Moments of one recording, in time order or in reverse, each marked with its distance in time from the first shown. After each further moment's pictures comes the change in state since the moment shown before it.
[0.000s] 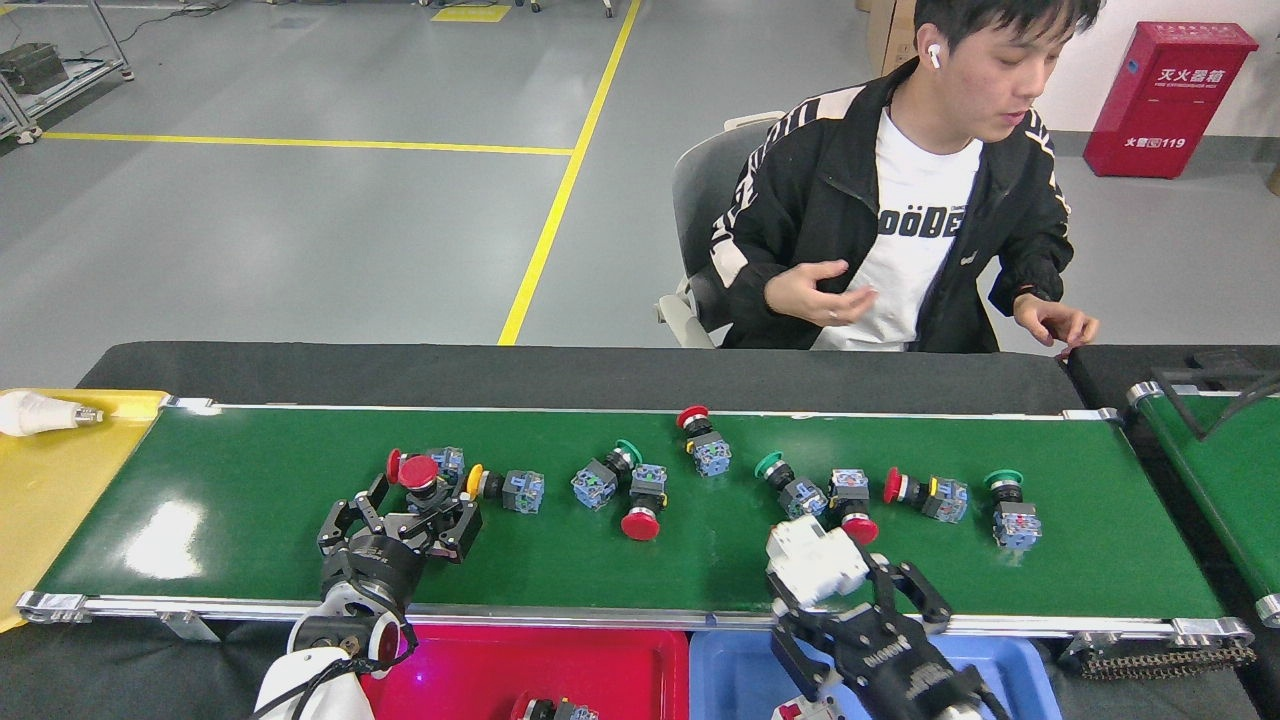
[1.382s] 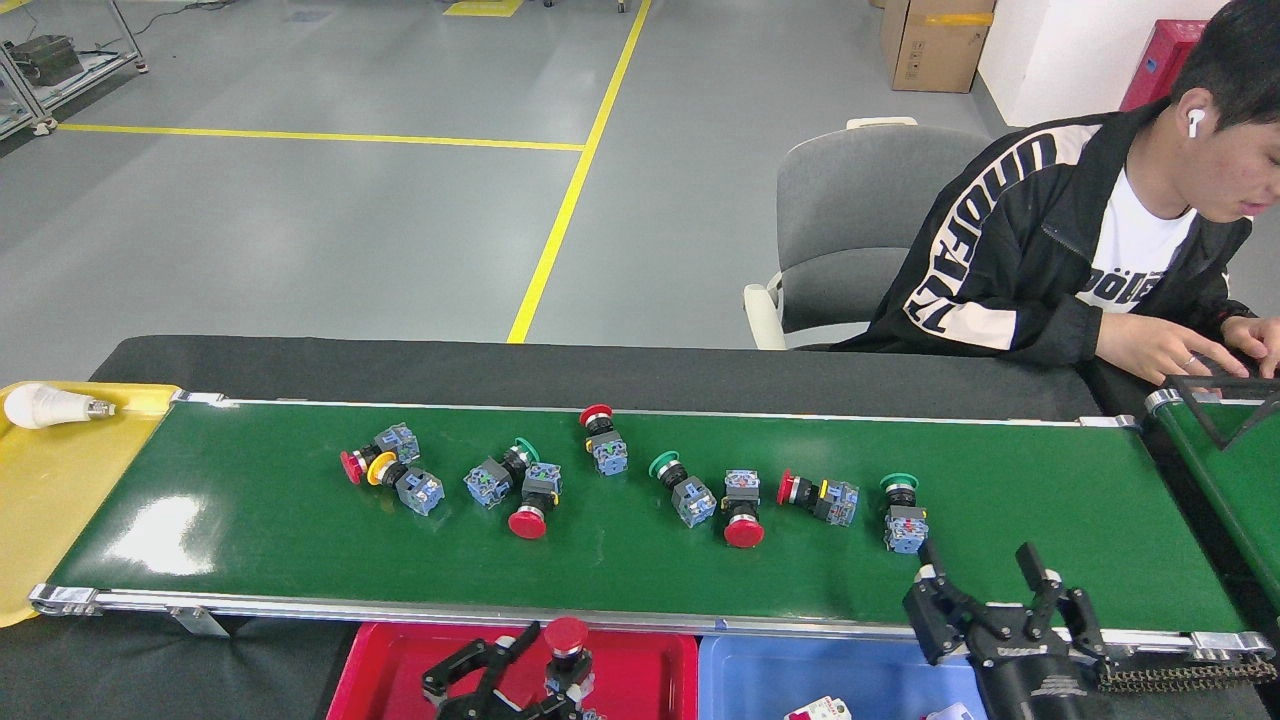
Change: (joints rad) left arm 0.536 -0.074 -0.057 -0.676 0.017 -0.167 0.004; right arm -0.011 0.385 -0.216 0.000 0.260 0.210 0.017
